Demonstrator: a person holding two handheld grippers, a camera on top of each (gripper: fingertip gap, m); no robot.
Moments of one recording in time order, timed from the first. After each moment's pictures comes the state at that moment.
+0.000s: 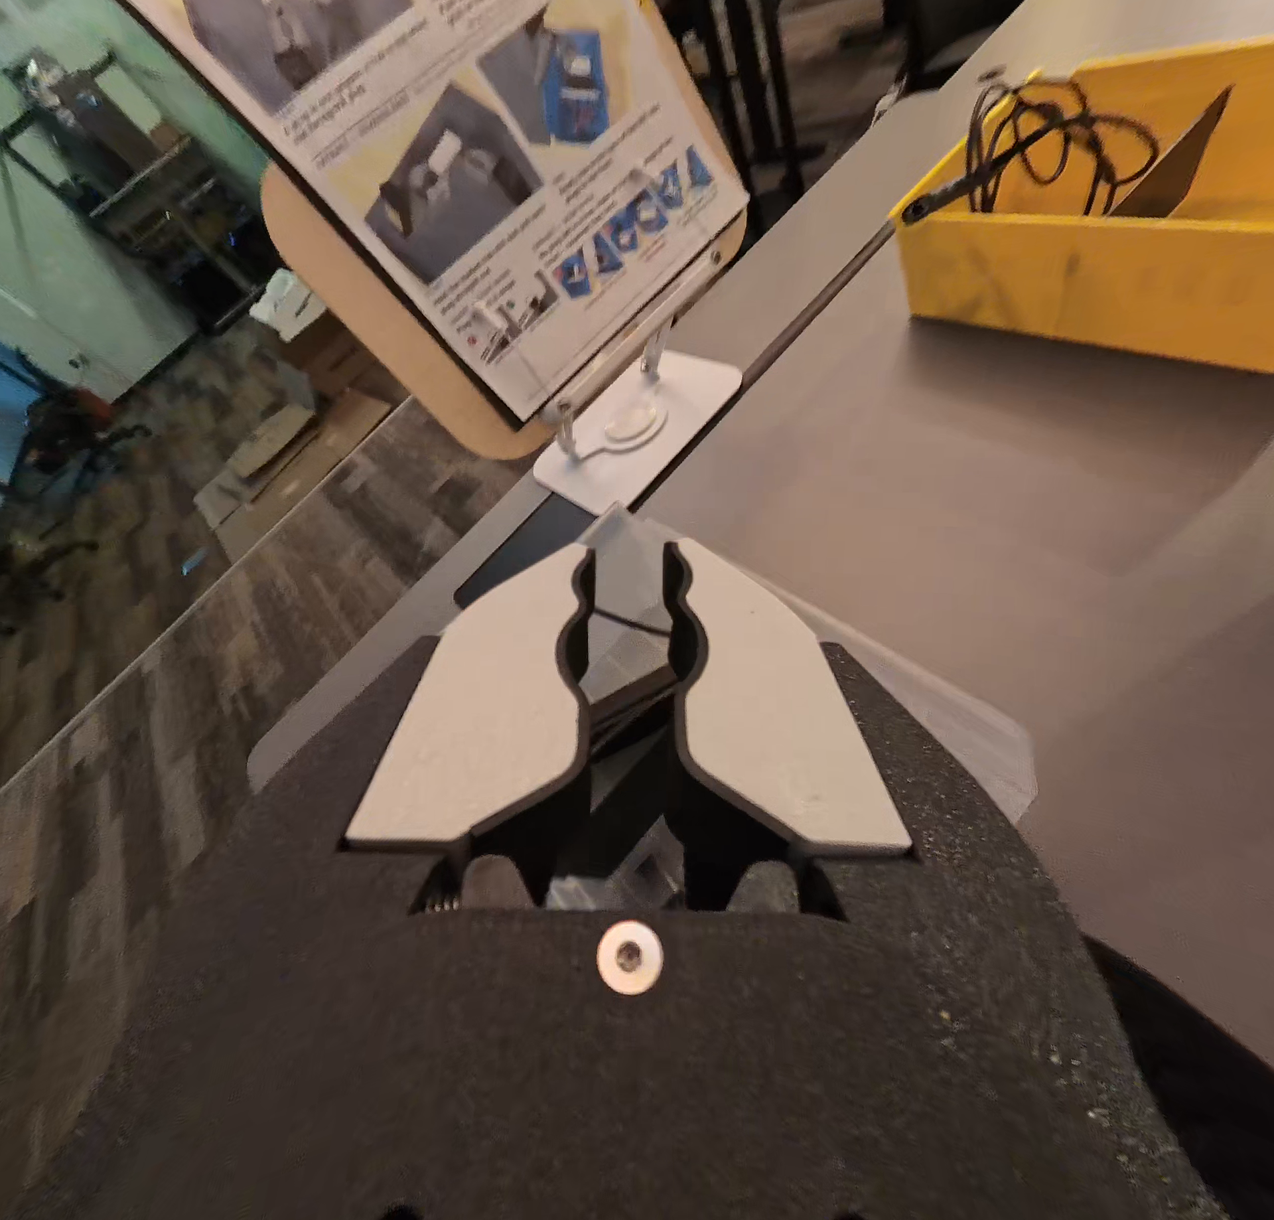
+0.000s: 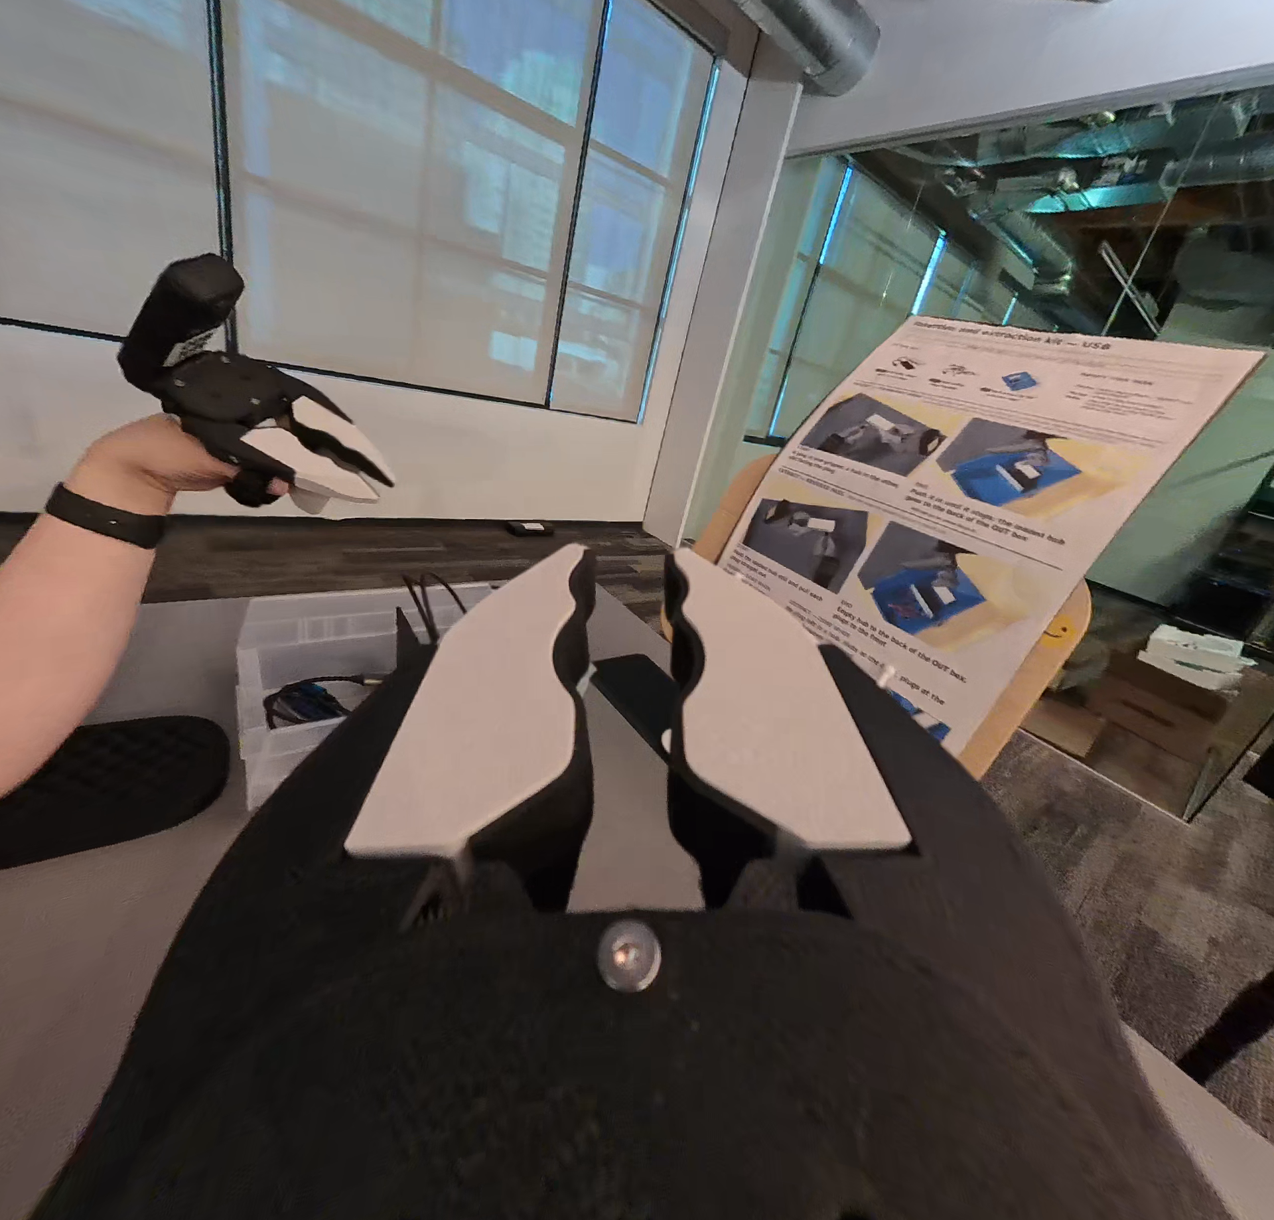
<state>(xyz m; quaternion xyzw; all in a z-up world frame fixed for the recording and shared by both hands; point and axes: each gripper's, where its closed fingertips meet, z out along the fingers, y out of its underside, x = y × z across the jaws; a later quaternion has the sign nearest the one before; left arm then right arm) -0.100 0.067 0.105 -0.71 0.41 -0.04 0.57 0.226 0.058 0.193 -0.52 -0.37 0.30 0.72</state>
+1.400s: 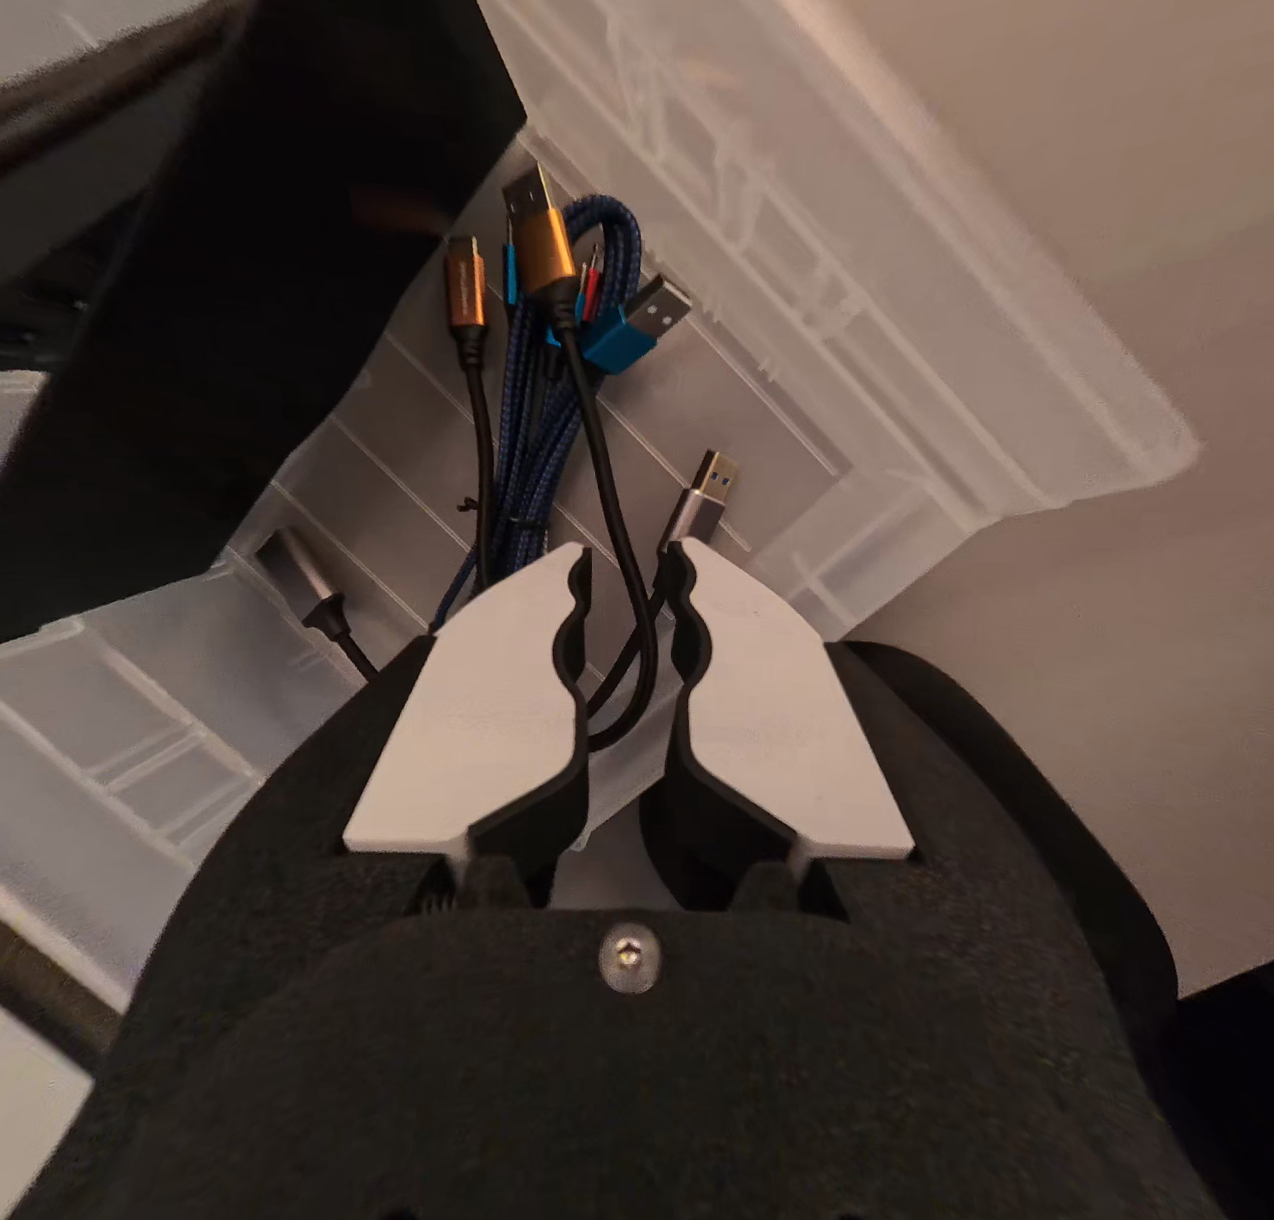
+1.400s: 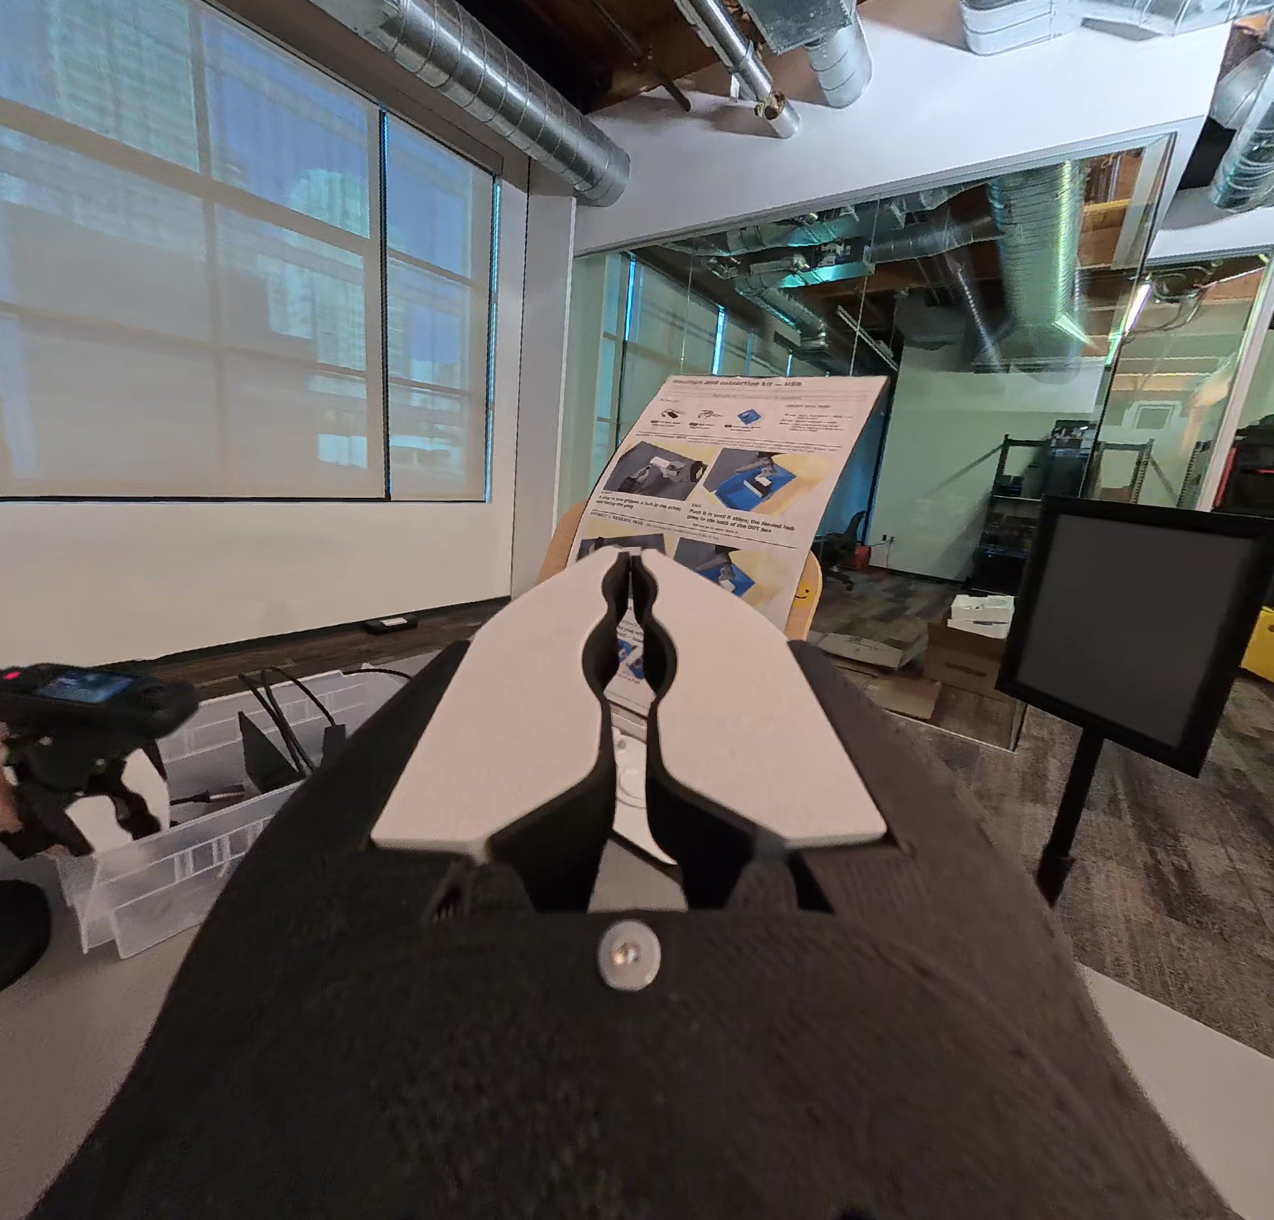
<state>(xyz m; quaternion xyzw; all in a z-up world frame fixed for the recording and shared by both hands) -0.108 0.017 -0.126 -0.91 0.39 0.02 0.17 0.333 0.071 0.215 -0.52 -0.23 0.25 0.78</state>
